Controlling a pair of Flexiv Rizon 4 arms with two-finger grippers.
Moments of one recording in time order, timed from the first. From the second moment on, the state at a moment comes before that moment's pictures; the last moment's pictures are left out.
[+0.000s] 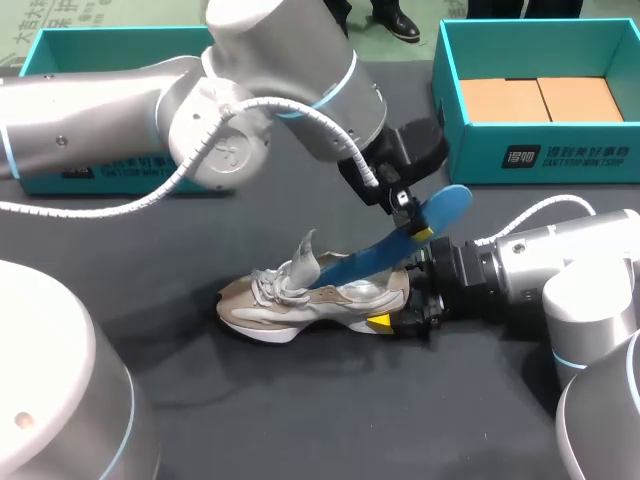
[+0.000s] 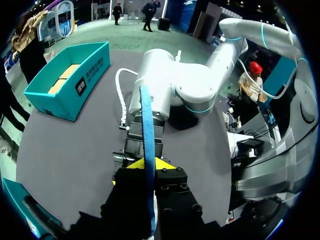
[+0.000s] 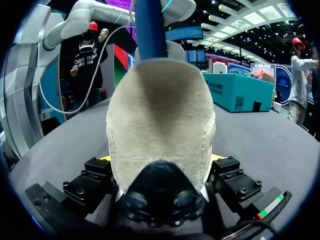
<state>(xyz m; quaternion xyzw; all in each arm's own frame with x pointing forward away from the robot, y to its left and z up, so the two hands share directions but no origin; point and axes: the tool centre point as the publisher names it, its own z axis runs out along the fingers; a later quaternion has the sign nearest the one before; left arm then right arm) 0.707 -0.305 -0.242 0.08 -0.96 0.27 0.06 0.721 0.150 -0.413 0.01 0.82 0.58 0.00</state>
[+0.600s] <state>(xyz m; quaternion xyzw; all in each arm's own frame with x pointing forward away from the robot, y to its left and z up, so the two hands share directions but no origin) 0.706 -0.336 -0.170 0.05 -0.92 0.37 0.11 0.721 0.150 -0.413 0.01 0.82 0.58 0.00</state>
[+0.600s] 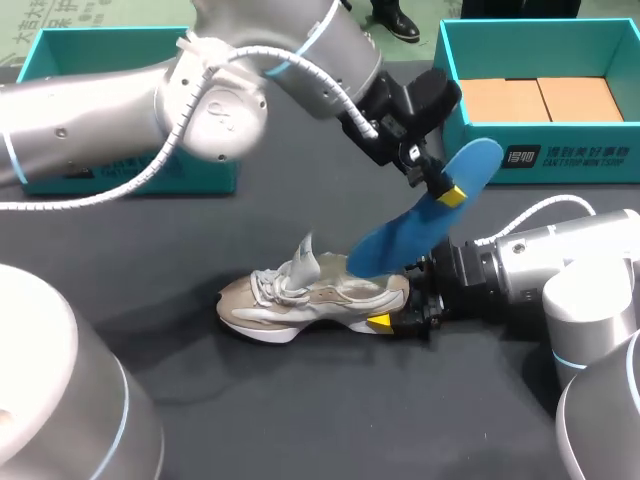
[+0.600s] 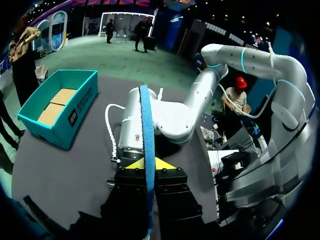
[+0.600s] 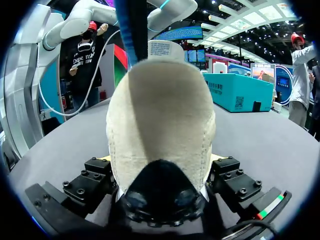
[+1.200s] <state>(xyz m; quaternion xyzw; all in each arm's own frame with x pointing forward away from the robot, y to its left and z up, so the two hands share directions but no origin) 0.707 -0.328 -0.144 0.06 -0.90 0.40 0.14 0.721 0.150 -0.413 0.01 0.82 0.58 0.00</state>
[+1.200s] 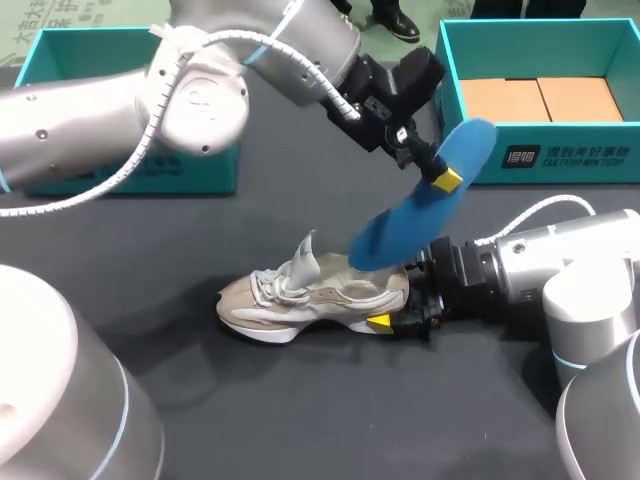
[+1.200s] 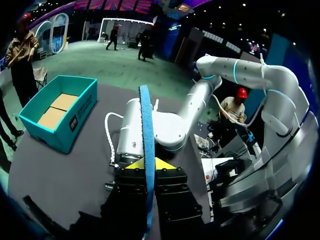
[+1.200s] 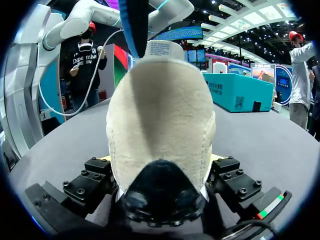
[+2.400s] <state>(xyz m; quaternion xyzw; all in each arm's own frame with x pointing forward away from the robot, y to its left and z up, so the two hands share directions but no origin) 0.676 -0.227 -0.002 0.14 -0.78 0.59 0.17 0.721 0.150 -0.413 0.01 0.82 0.58 0.00</state>
